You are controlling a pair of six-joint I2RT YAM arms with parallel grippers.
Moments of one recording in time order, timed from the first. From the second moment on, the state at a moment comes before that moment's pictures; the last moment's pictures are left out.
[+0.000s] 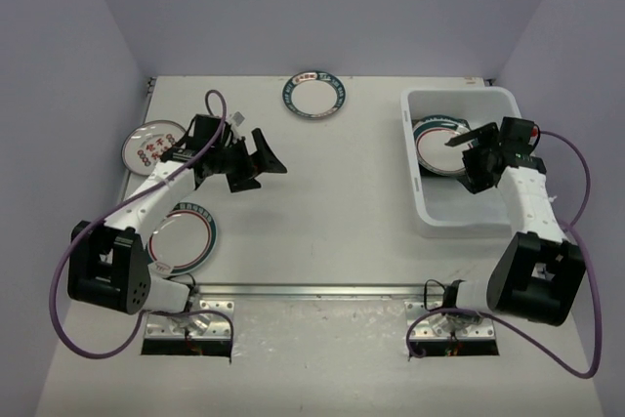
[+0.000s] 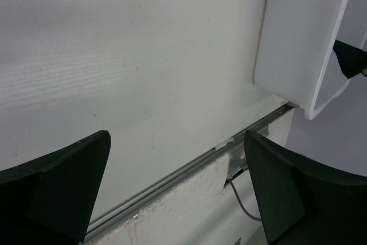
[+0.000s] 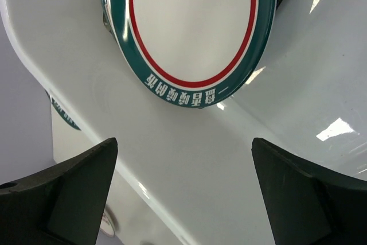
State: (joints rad) left arm -0.18 1.36 0.97 -0.46 0.54 -0.65; right arm -0.29 1.34 0.93 -0.45 -0.15 0.96
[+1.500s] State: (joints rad) left arm -0.14 2.60 1.93 0.17 0.20 -1.34; right arm -0.21 0.81 0.93 -0.46 -0.93 0.89
